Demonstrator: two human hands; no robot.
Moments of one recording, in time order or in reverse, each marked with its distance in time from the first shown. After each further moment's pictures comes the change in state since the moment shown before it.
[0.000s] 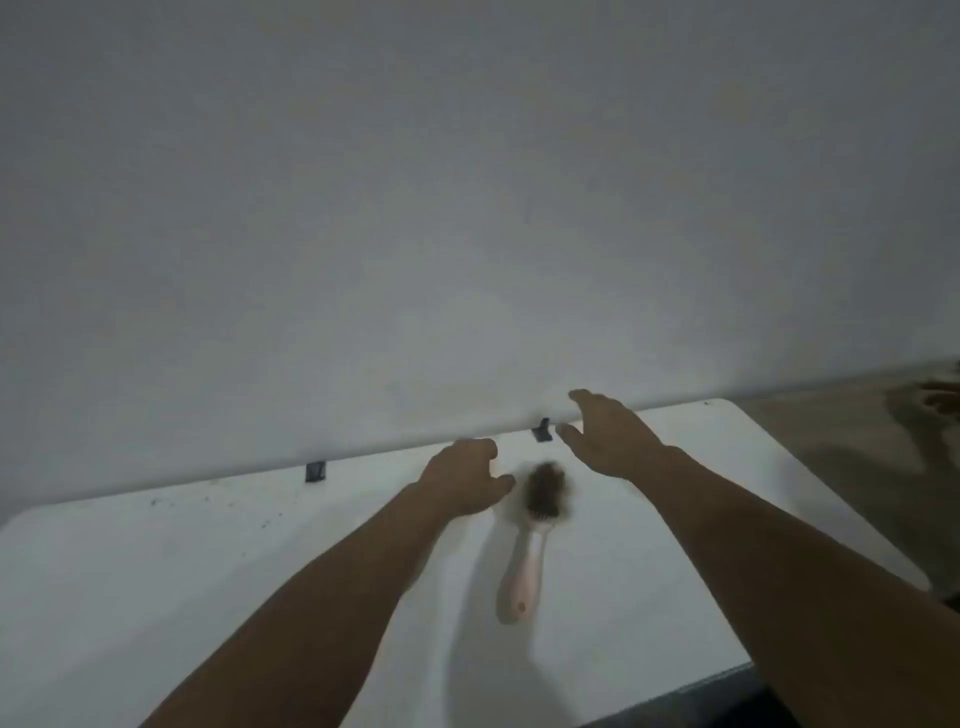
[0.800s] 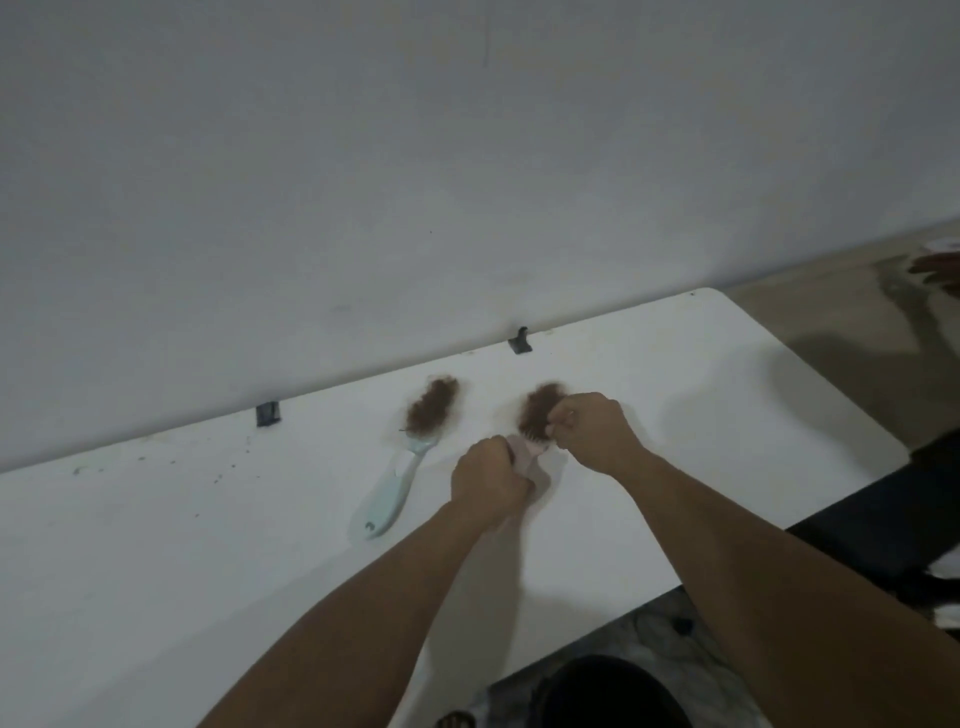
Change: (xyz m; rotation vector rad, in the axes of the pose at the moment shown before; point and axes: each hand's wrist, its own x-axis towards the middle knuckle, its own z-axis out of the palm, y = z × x) left_hand -0.011 0.014 0.103 -0.214 -0.121 -0.206; right_hand -0.028 0.042 0.095 0.322 -0.062 0.253
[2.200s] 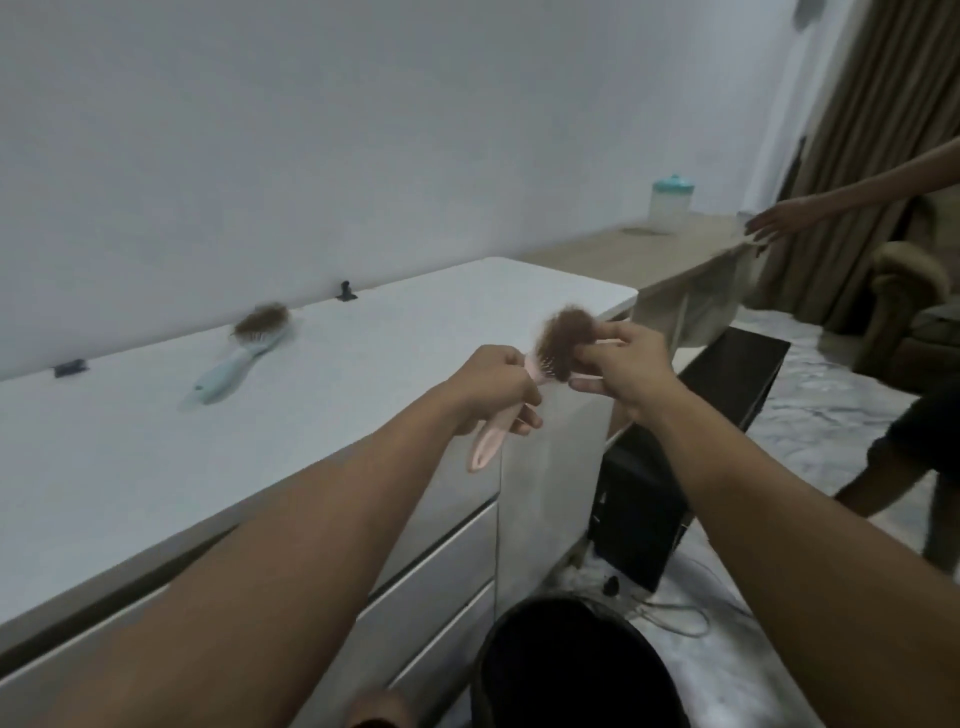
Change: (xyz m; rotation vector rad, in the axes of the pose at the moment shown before) left_hand -0.172 0.030 0.141 -0.414 -0.415 0.546; right_hand -0.275 0.158 0.013 0.935 0.687 0.059
